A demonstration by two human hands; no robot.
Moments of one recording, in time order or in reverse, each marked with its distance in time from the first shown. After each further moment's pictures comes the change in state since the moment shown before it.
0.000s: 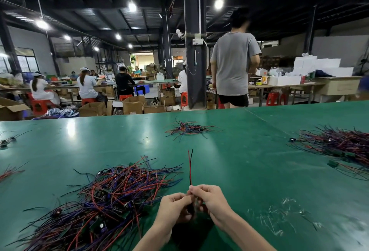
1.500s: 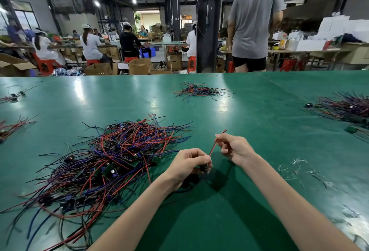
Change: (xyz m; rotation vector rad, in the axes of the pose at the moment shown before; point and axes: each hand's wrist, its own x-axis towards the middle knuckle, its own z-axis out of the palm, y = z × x) left_hand 0.002 -0.008 -0.001 0.071 -0.304 0.102; right_hand 0.035 -0.015 -0.037 0.250 0.227 0.250
